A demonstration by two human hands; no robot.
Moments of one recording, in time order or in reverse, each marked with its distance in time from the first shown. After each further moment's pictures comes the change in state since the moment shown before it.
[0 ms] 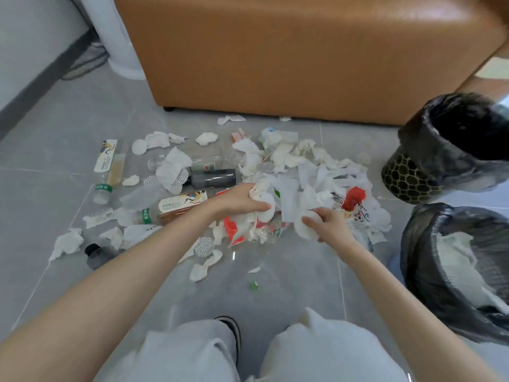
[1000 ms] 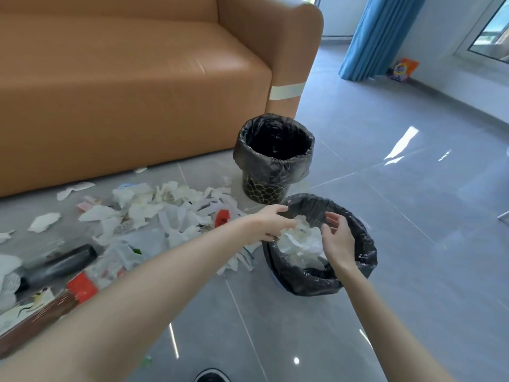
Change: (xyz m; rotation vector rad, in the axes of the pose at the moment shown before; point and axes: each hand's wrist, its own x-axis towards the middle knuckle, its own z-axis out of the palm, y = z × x) left_hand 0.049 0.246 0.245 0.055 -0.473 0.085; right_hand -0.105 0.111 -0.234 0.169 0.887 0.165
